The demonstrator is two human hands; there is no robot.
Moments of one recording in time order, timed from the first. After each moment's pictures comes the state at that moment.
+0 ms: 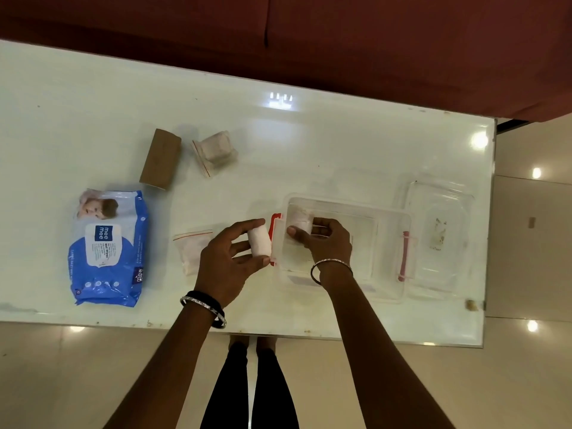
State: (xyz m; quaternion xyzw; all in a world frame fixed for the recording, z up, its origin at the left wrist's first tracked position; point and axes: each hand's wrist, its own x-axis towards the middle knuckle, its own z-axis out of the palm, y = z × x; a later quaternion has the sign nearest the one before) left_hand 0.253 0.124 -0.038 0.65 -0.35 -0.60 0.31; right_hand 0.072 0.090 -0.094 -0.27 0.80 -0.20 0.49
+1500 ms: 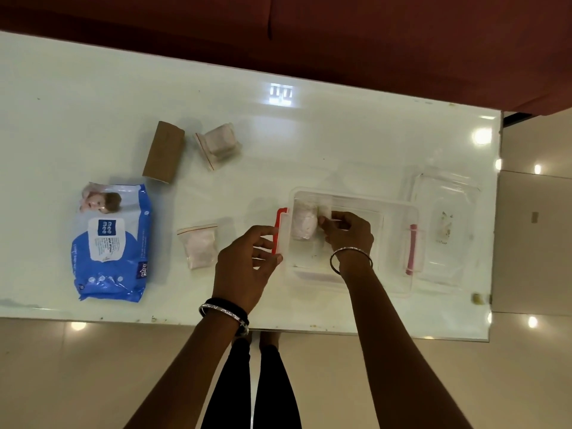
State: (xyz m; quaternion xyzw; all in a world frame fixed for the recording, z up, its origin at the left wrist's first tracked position) left_hand 0.240 0.140 -0.037 0.69 -0.47 -0.50 0.23; right_hand 0.055 0.085 -0.098 -0.28 0.83 -0.19 0.44
